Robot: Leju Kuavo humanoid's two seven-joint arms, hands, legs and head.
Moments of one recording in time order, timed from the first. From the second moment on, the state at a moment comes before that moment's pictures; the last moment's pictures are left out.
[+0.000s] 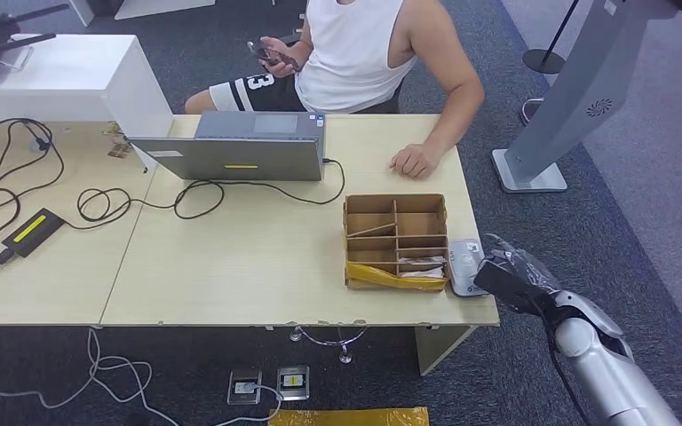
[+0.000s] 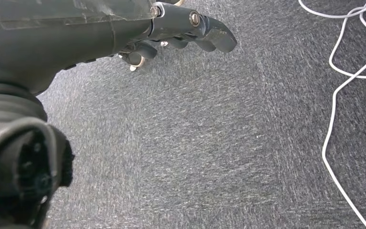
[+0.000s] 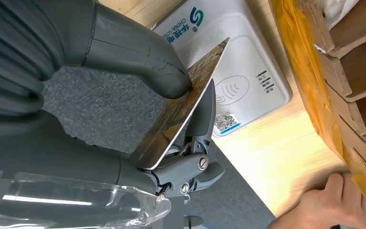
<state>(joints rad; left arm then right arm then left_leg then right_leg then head) -0.12 0.21 -0.31 -0.20 -0.01 0.53 -0.09 -0.43 -0.40 0.28 -0.99 0.67 0.04 -0.23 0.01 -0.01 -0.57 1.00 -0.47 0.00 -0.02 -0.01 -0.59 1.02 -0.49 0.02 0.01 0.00</state>
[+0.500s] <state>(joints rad) -0.12 0.20 -0.31 -0.20 -0.02 0.53 -0.09 -0.43 -0.39 0.28 -0.96 0.67 0.01 -0.24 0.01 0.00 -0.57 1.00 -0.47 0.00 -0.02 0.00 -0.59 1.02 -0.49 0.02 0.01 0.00</state>
